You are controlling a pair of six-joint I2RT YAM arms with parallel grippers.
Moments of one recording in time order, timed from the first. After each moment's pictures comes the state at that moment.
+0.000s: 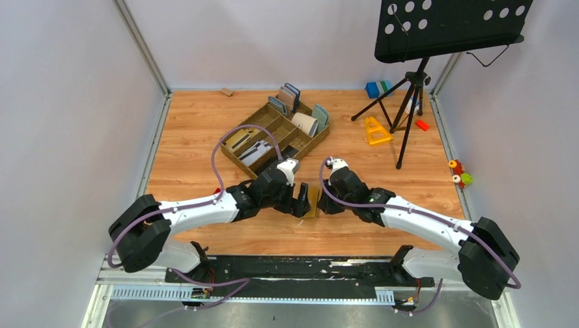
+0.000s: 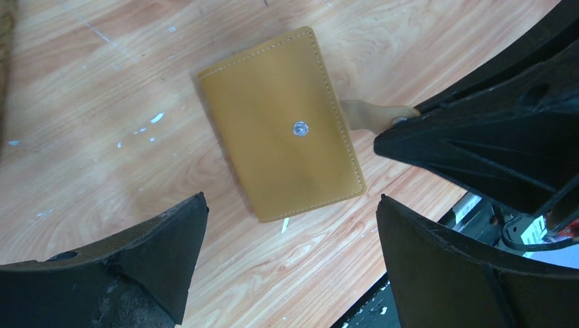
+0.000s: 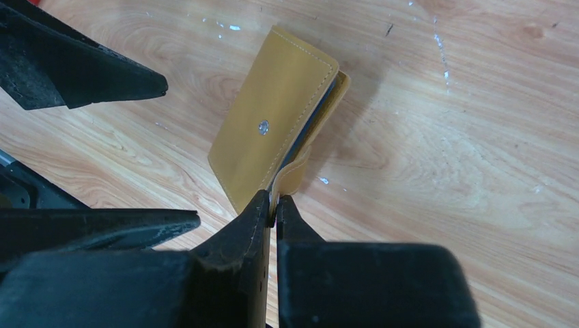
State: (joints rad) left arm -0.94 1.35 0.69 -0.01 0.02 -0.54; right arm 0.83 1.16 0.65 -0.26 0.05 0.57
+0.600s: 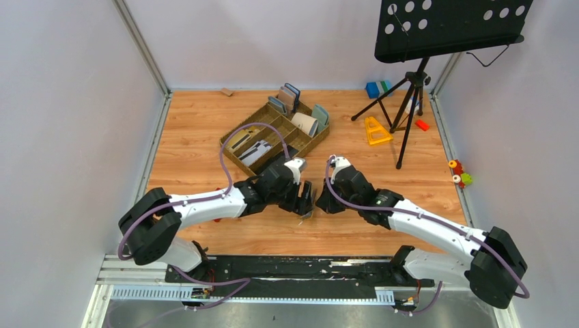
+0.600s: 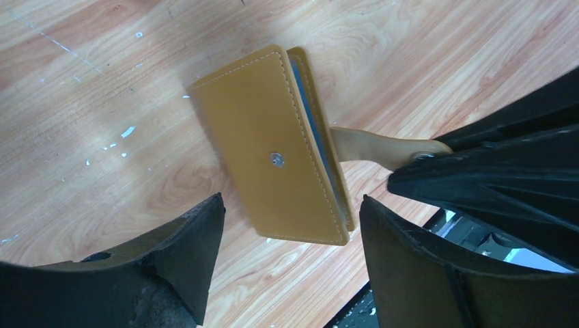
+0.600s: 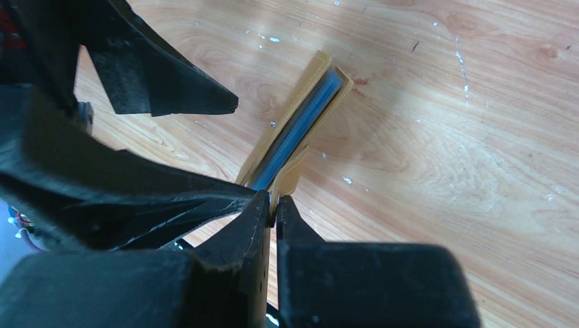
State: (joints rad) left arm -0.94 1.45 0.77 -0.04 0.08 -0.54; right arm 0.83 1.11 0.65 -0.27 0.00 0.57
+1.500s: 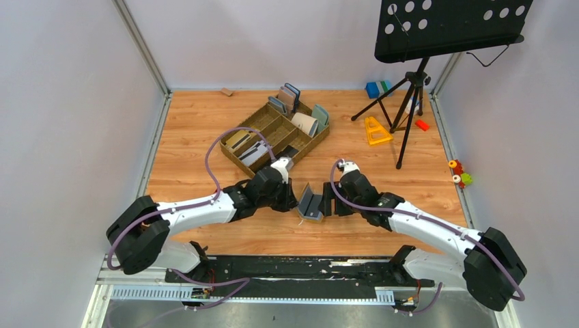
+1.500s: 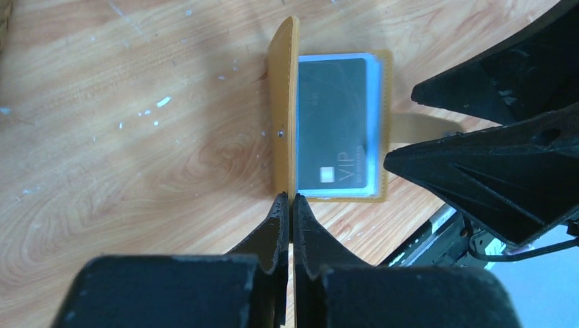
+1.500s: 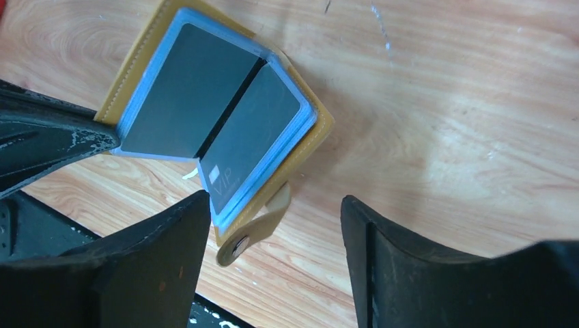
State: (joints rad) left arm -0.91 1.36 0.69 -0.02 0.05 -0.65; right arm 0.77 1.09 0.58 -0.29 0.06 0.57
